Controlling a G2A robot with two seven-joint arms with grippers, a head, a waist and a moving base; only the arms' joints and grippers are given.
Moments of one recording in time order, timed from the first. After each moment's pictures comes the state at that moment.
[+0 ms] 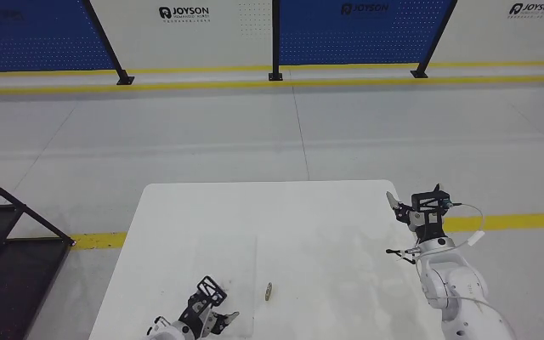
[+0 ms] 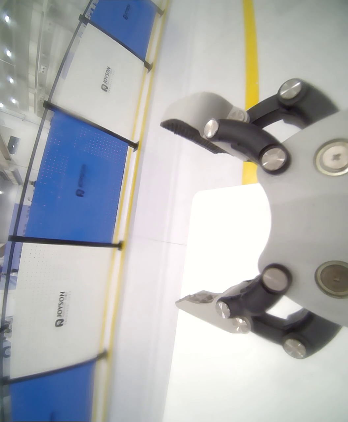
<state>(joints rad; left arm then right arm) 2.15 -1.14 -1.39 -1.93 1.61 -0.28 -0.28 -1.73 -1.15 1.60 -1.80 -1.33 0.00 0.00</state>
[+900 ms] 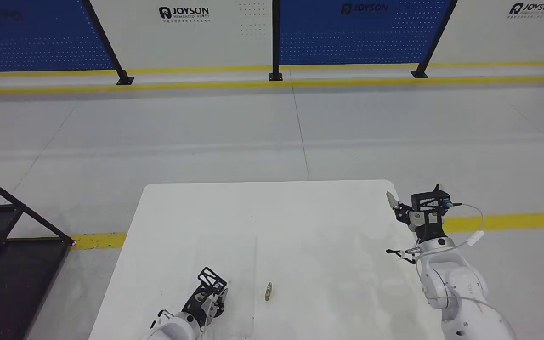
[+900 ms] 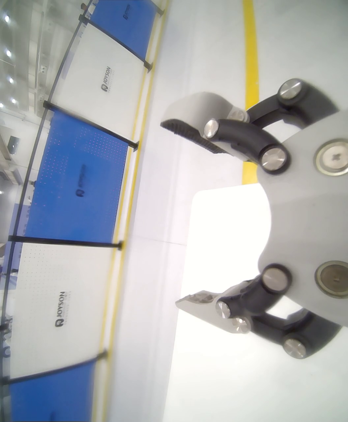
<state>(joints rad) 2.07 -1.15 -1.35 -1.87 1.58 -0.17 -0.31 -1.73 -1.15 1.60 -1.80 -1.33 0.00 0.00</state>
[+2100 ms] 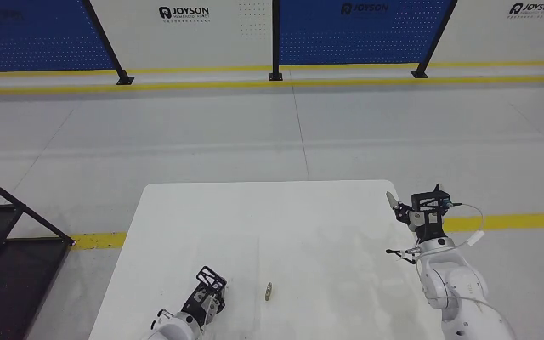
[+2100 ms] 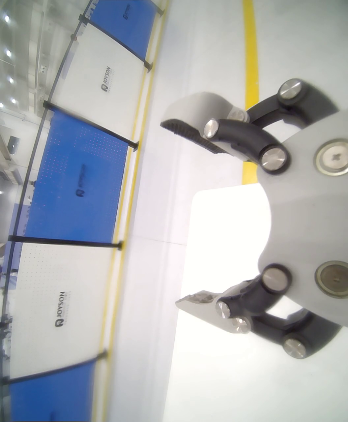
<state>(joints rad) 2.10 -1.14 -1.35 -1.91 1.57 -0.15 -0.22 -1.73 -1.15 1.60 -1.80 -1.33 0.00 0.00</state>
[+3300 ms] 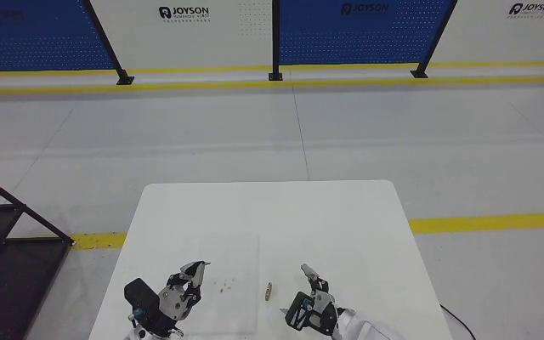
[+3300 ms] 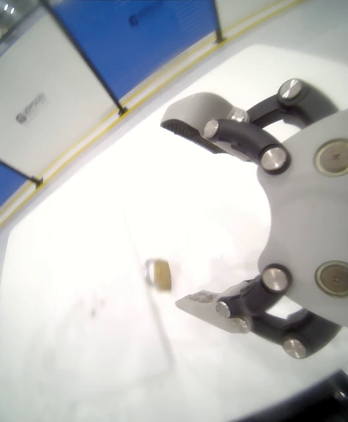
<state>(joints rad) 2.18 -1.12 -1.52 -1.83 1.35 -0.43 0.71 -1.93 -1.16 1.06 -1.89 -1.94 -0.33 0.00</state>
